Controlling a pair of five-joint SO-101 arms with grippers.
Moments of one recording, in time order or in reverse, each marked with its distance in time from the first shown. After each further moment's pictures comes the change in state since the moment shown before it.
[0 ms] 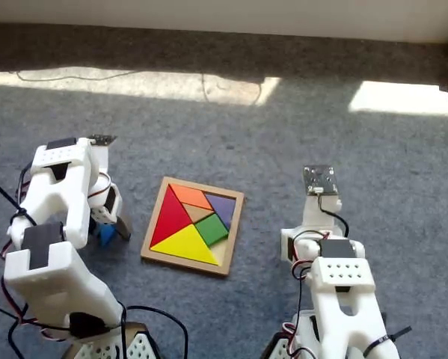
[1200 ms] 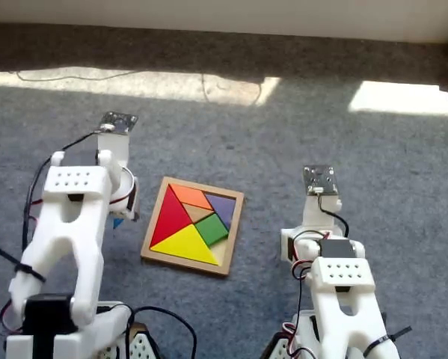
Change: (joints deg) left arm 11.4 -30.6 13.2 -3.5 7.4; right arm 0.0 0.0 0.0 0.0 0.0
